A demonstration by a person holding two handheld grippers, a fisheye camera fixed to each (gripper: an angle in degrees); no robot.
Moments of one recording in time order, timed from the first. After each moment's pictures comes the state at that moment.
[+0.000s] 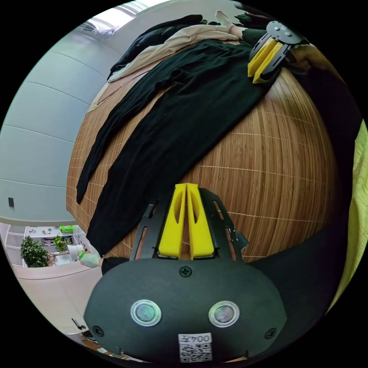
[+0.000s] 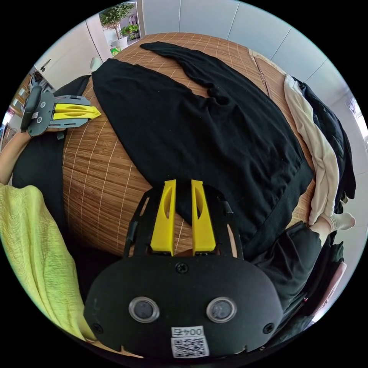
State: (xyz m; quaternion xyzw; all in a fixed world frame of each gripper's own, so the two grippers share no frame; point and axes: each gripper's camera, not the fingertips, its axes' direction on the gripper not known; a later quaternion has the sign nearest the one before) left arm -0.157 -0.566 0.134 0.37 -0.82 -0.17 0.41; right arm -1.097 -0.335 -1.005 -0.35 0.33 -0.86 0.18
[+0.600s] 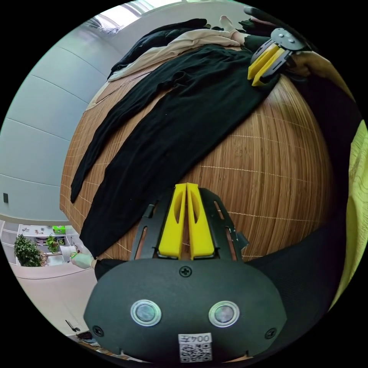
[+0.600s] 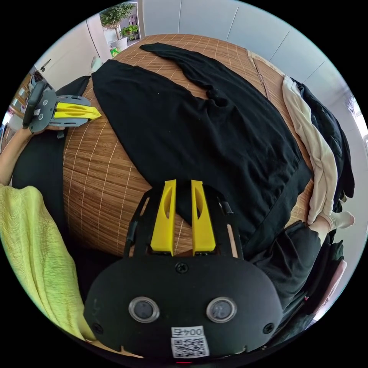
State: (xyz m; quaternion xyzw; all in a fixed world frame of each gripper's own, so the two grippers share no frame) left arm -0.191 -0.586 0.129 0.38 -0.81 -0.15 0.42; right arm -1.098 -0.378 -0.978 -0.34 0.33 -0.86 0.19
